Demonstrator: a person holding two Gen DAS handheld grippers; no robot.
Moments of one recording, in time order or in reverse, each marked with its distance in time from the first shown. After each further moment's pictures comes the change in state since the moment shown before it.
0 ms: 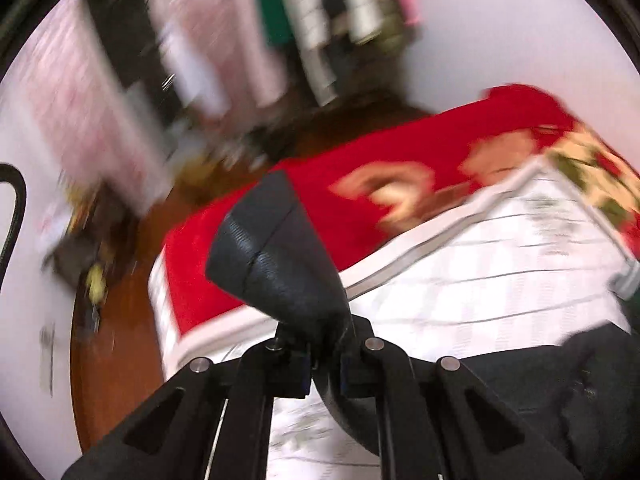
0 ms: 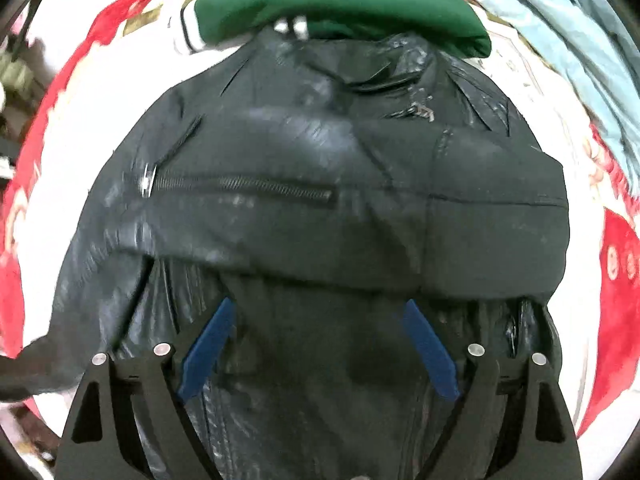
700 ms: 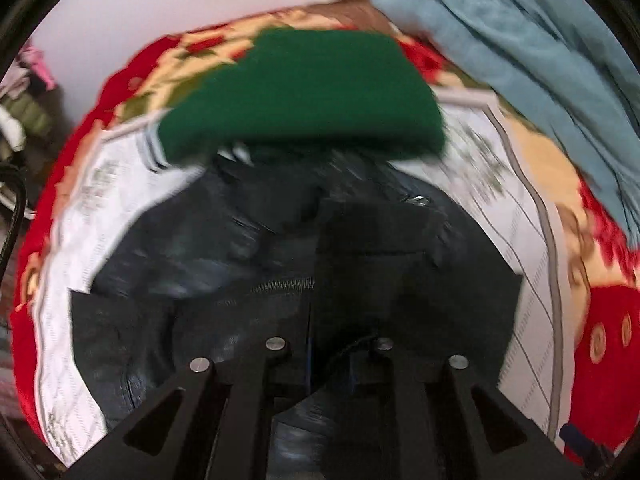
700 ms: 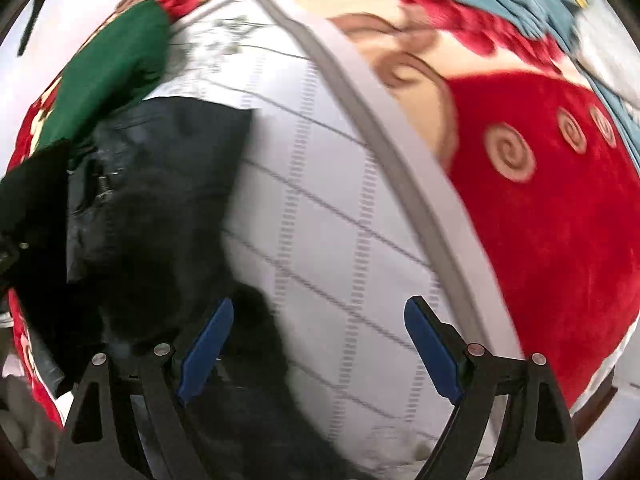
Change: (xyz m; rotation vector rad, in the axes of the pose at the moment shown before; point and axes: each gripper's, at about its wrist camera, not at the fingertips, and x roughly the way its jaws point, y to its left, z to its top) left arm -0.164 -0.370 -0.187 0.828 0.162 -0.654; right arm -0.006 -0.312 -0.016 0.458 0.036 -0.002
